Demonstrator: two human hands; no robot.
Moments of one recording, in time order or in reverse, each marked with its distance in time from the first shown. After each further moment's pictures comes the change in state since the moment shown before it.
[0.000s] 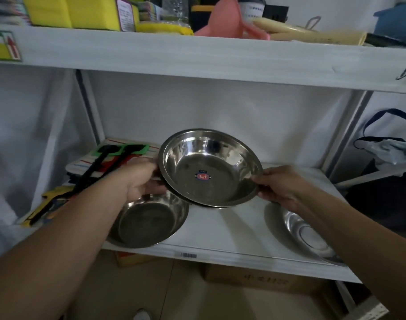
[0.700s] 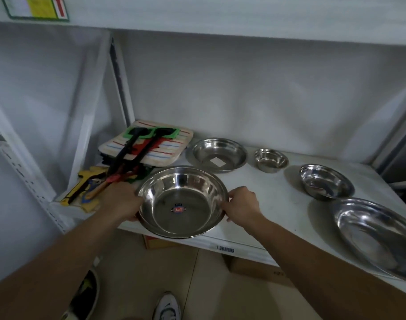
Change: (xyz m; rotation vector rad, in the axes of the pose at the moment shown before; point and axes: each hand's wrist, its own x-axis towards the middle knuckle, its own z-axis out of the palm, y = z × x) left_hand 0.047 -0.077 -0.059 0.723 0.258 0.059; right_hand 0.034 0.071 0.109 -0.681 0.075 -0.136
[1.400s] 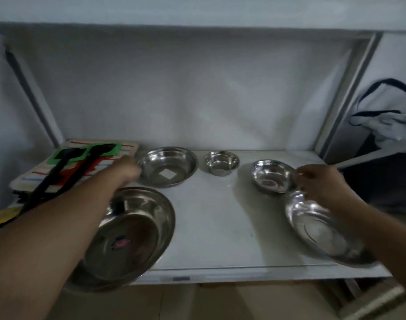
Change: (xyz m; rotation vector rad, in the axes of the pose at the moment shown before) left_hand 0.109 0.137 0.070 0.240 -0.040 0.194; right_hand 0.012 0.128 -0.201 -0.055 0.403 0.091
